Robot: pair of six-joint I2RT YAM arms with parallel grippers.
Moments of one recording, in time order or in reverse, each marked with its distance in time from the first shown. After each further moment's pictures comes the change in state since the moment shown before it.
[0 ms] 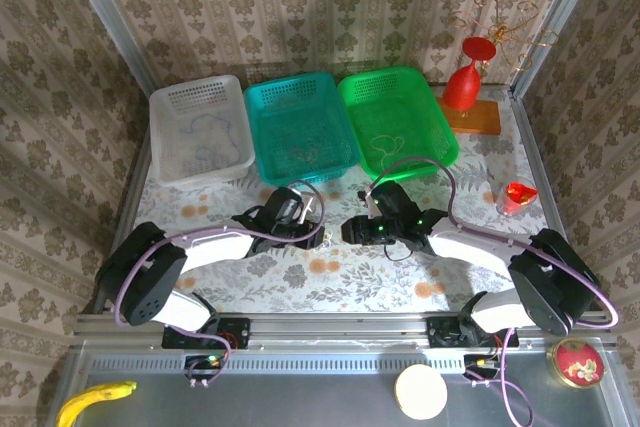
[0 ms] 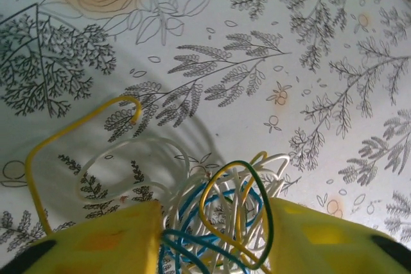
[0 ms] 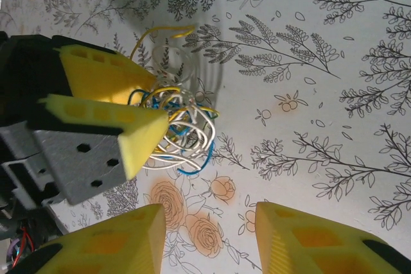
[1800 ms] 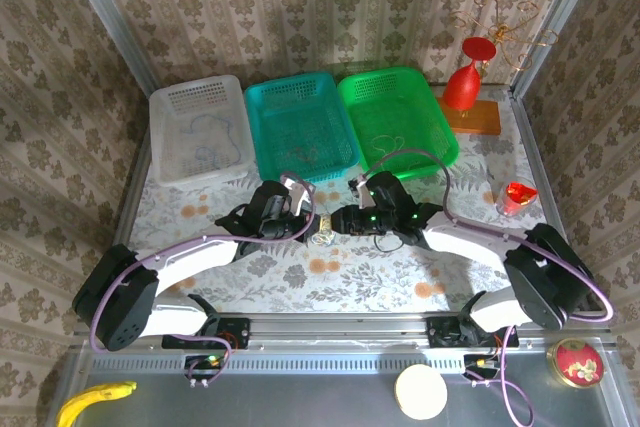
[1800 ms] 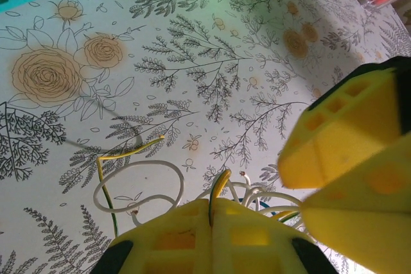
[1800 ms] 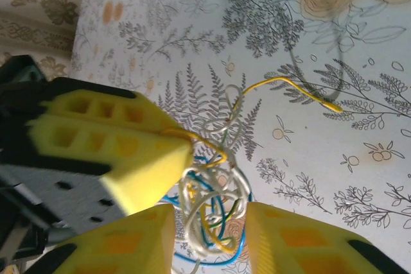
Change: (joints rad) left arm 0.025 -0.173 -0.014 0.054 0.123 0.012; right arm 0.009 0.058 0.067 0.106 -0.090 0.072
